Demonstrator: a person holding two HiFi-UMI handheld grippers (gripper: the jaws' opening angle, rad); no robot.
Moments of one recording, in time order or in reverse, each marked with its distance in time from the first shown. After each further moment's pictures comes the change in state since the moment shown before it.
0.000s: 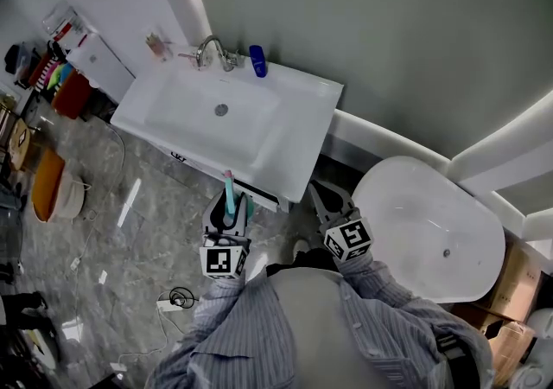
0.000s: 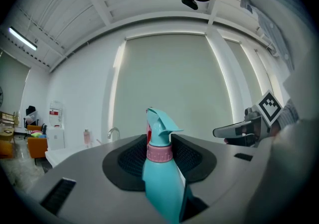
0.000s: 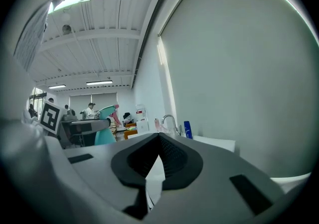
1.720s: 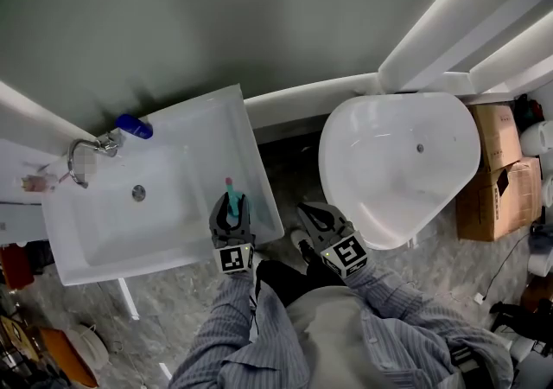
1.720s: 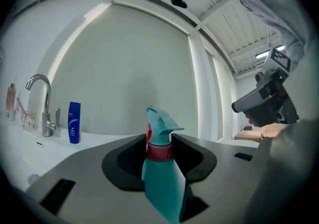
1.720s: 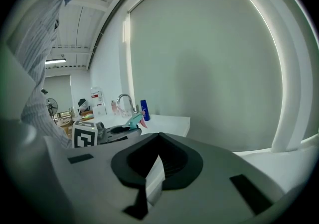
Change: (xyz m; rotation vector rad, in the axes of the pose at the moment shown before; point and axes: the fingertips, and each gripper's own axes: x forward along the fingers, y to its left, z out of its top) left arm 0.245 -0.074 -0.174 -0.038 0.051 -0.570; right arm 0.025 -0.104 -0.088 0.094 0.188 -0.503
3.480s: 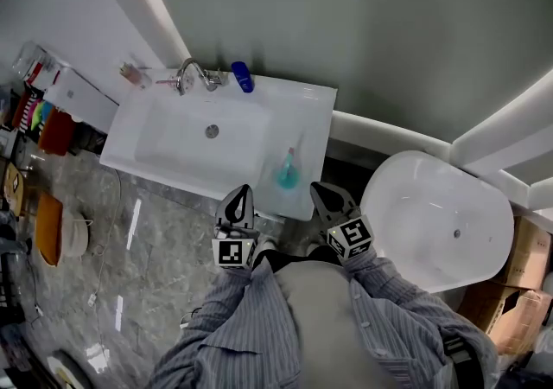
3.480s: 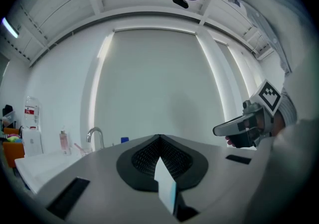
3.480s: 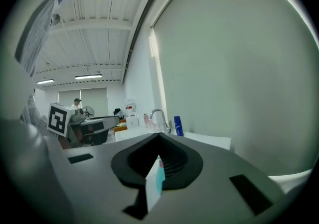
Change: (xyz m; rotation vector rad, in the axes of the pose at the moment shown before) left arm -0.161 0.016 0.137 0.126 -0.049 0.368; right arm 0.006 0.077 0.067 -0.082 -0.135 0.393
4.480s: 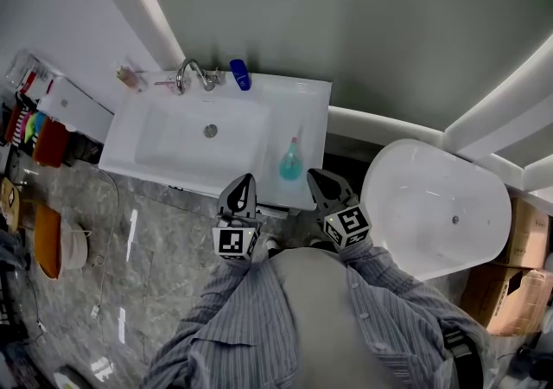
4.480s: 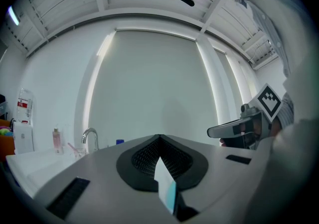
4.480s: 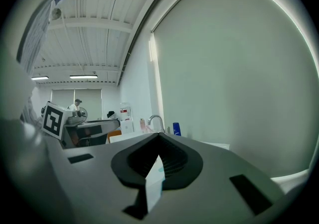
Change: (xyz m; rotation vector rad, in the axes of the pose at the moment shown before) left arm -0.012 0.014 0.012 -0.068 -0.016 -0.072; right arm 0.007 0.033 0.025 -0.015 -0.054 -0.077
